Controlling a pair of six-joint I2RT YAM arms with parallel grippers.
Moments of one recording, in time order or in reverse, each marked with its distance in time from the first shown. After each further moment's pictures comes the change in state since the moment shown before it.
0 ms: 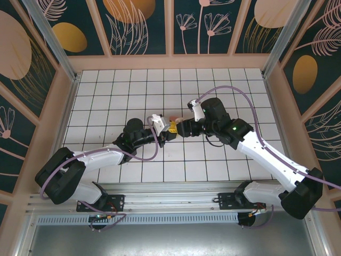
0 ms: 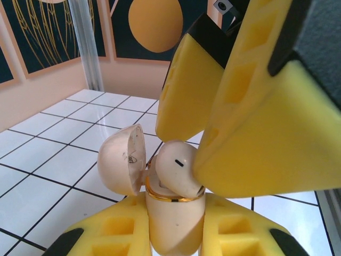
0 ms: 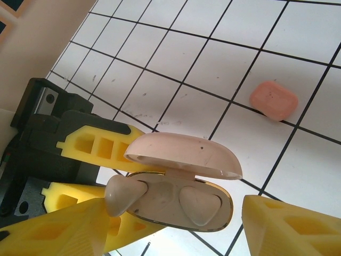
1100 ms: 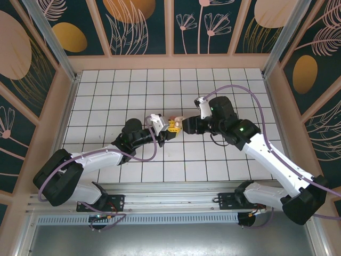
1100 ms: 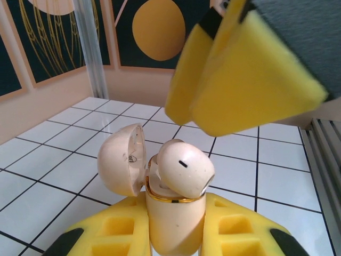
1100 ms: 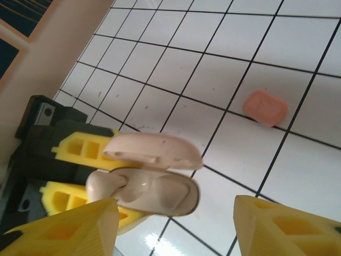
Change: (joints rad) left arm 0.000 -0.023 -0.003 0.006 -0.019 0.001; right arm -0.041 -0.058 -0.002 -0.007 -0.027 0.032
